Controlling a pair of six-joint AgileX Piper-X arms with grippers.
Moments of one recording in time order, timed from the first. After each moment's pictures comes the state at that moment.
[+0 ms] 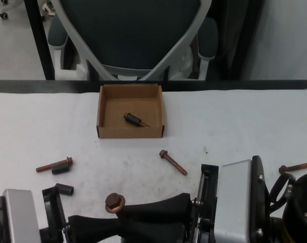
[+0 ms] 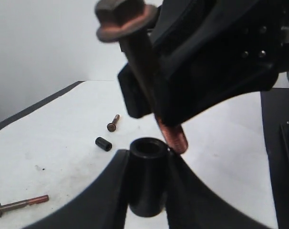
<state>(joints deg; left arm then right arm) -40.0 48.5 0.7 -41.9 29.7 8.3 61.2 64.1 -23.4 -28.2 -10.6 -1.1</state>
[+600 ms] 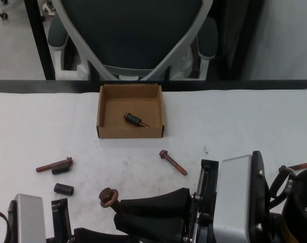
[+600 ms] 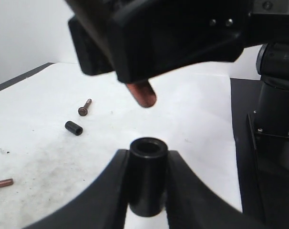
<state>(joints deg) -39.9 48.5 0.8 -38.1 32.8 6.6 61.2 64.1 -24.2 -28.4 -10.6 -1.1</state>
